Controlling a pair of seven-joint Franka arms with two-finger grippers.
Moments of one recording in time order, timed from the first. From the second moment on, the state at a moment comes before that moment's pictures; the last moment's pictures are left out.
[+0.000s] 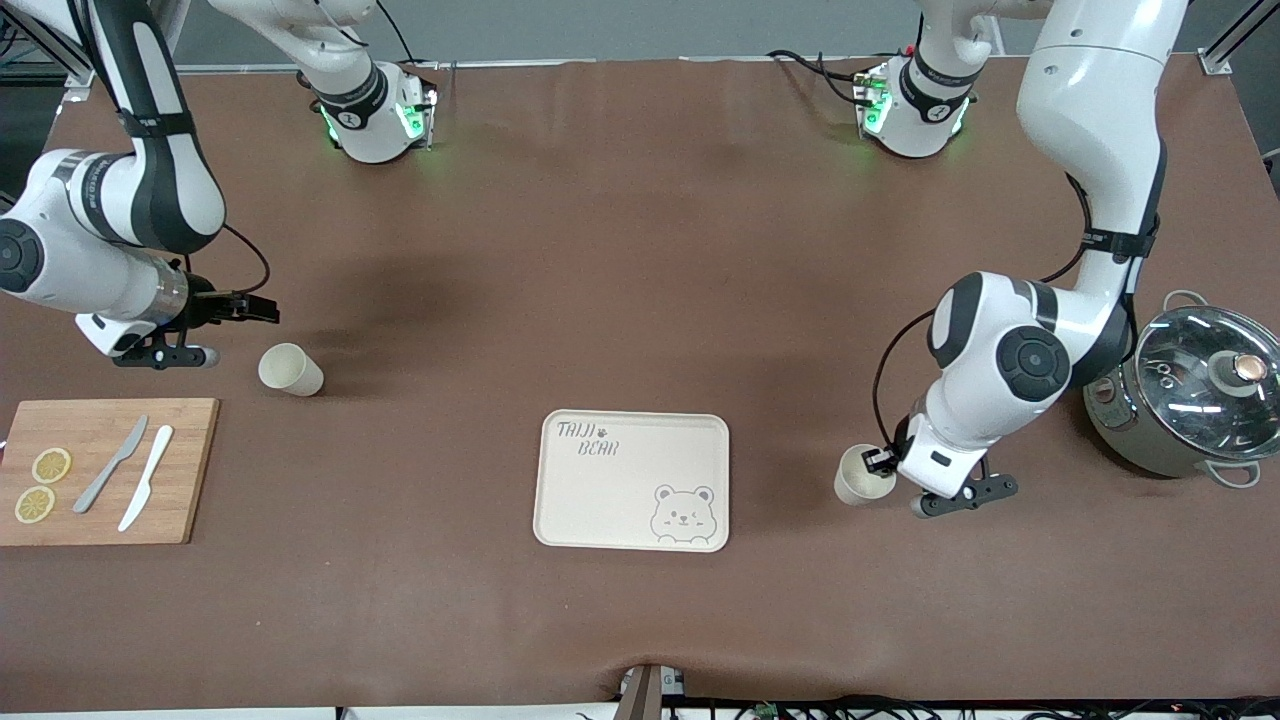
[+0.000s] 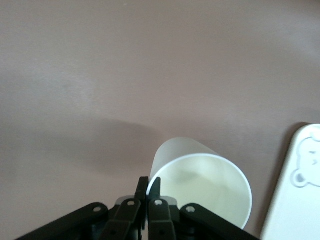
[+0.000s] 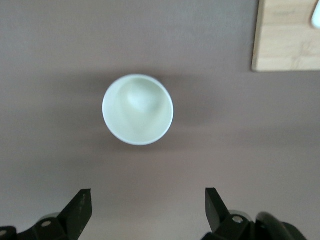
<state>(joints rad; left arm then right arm) -0.19 0.57 -0.11 -1.61 0.02 2.32 -0.53 -0.11 0.09 -0.05 -2.22 0.00 2.11 -0.15</state>
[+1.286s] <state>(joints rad) -0.46 0.83 -0.10 -1.34 0.02 2.31 -0.93 -0.14 0.27 -0.05 -2.23 0.00 2.39 -0.15</state>
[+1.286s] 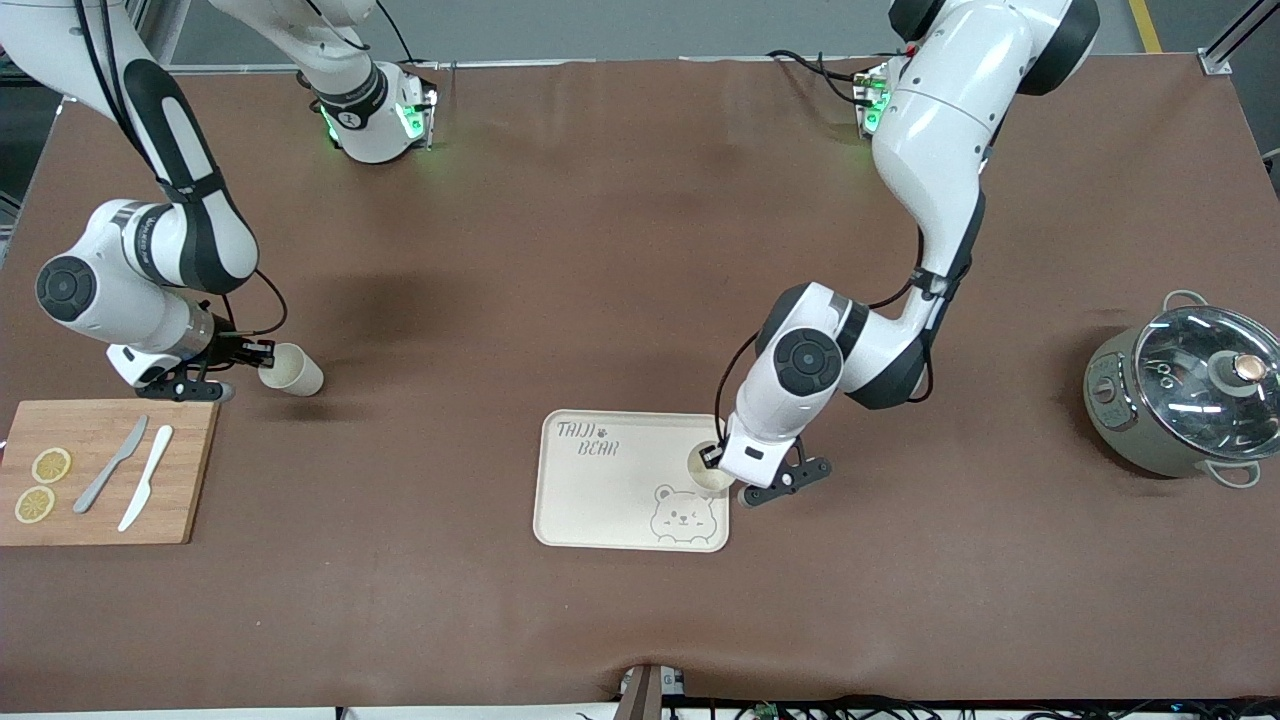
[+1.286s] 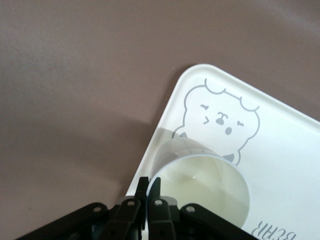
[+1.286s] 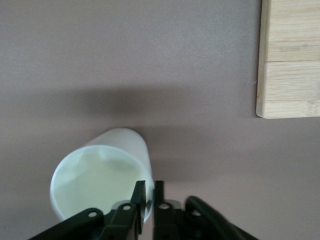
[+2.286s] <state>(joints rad) -0.47 0.83 -0.10 -1.32 0.02 2.23 -0.97 -0.11 0.27 -0.02 -2.03 0.01 2.02 -0.14</state>
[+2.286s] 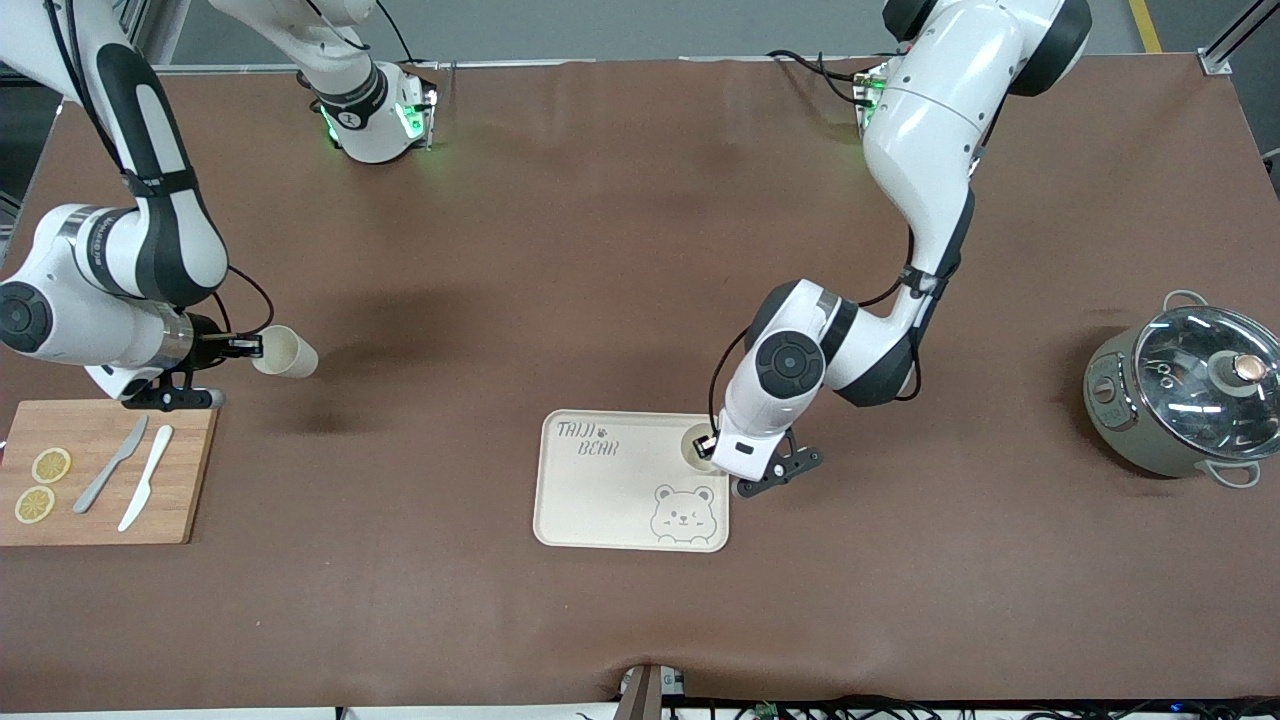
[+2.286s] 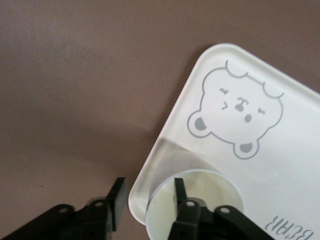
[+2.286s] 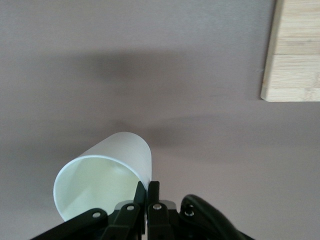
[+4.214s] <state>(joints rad) 0.03 0.37 -0.09 -1.29 0.02 1.74 -0.36 0.49 0.63 -0.02 -1.49 0.23 2.11 1.05</state>
